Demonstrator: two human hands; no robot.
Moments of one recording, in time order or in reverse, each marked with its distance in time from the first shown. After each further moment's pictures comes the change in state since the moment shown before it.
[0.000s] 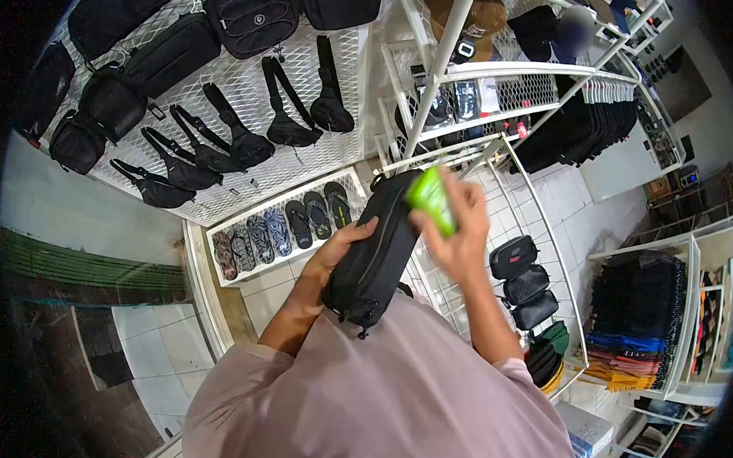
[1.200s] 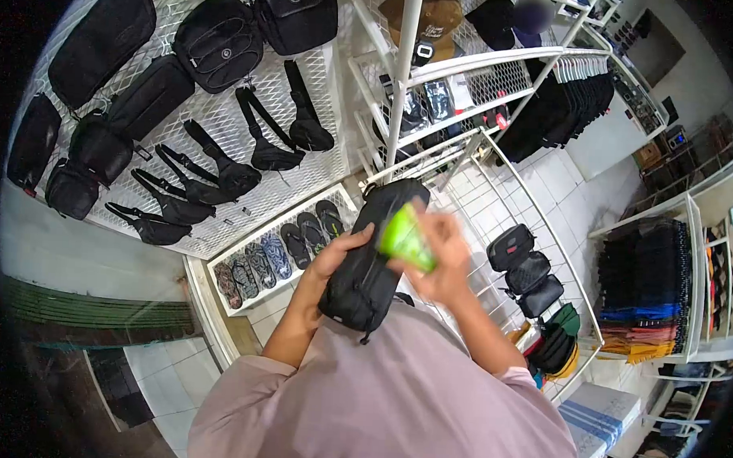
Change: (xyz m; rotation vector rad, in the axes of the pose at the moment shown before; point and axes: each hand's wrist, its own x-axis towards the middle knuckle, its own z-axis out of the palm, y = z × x) left_hand 0.010 0.007 0.001 0.142 -0.088 -0.118; right_hand -0.035 -0.011 -0.012 -0.004 -0.001 -0.162
